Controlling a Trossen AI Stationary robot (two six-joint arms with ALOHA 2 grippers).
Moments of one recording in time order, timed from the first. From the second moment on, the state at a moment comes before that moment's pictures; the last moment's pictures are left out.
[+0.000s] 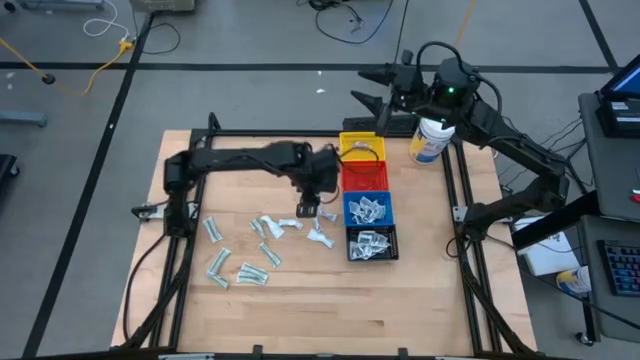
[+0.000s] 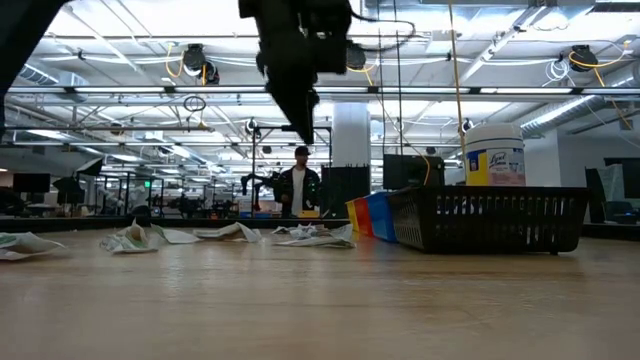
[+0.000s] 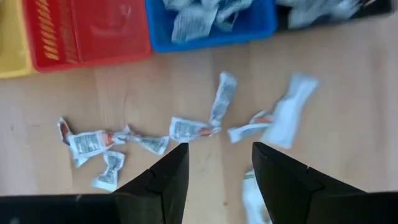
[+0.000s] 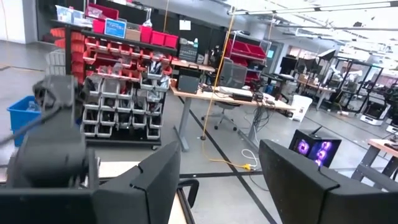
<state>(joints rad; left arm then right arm) 0.19 1.93 1.74 -1.04 0.08 0.28 -0.46 1.34 1.61 -0.20 -0.13 -0.20</state>
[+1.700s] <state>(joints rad) 0.24 2.04 1.68 -0.76 0.23 0.24 -0.46 1.34 1.61 -0.20 -0.13 -0.23</state>
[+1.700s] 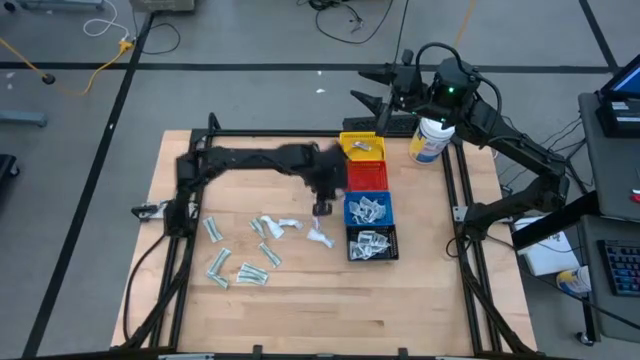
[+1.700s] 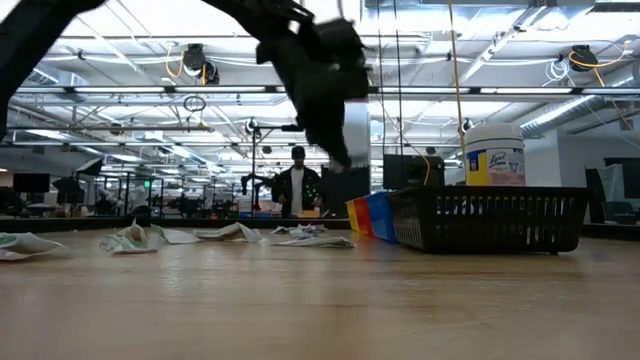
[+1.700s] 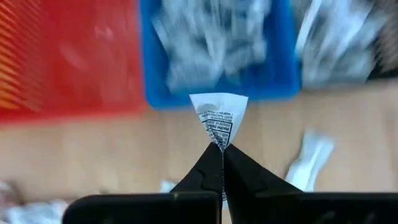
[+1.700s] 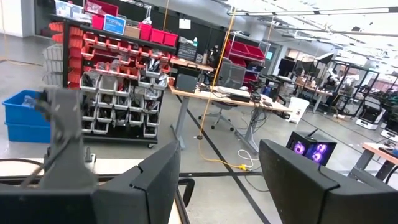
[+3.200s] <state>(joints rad) 0.39 1.41 1.22 0.34 0.36 -0.03 -0.38 1.44 1.61 -0.25 -0.30 -0.07</state>
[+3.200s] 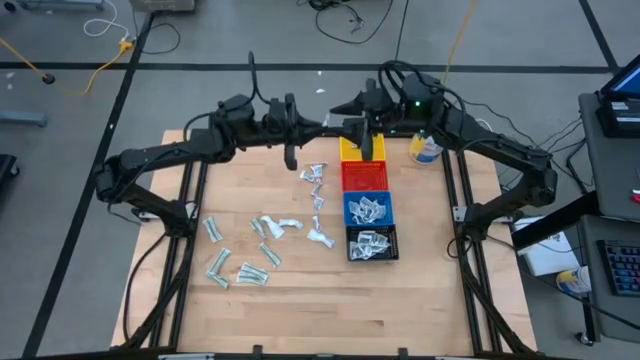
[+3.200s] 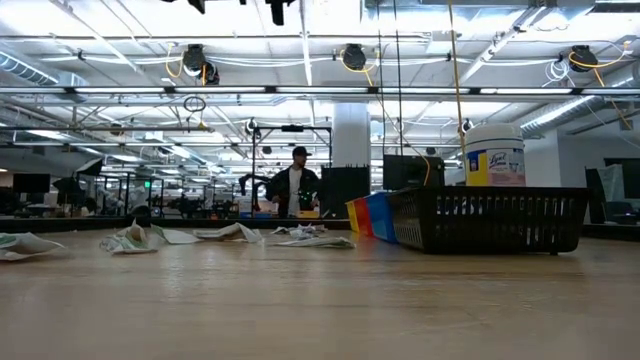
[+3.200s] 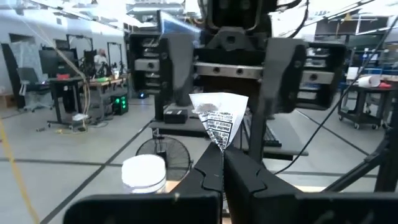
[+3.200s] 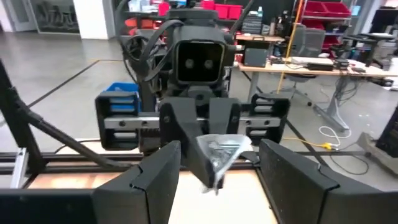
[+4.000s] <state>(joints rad) 0.36 1.41 1.22 0.34 0.34 -0.08 -0.35 1.46 1.55 -0.14 -0.35 -0.03</state>
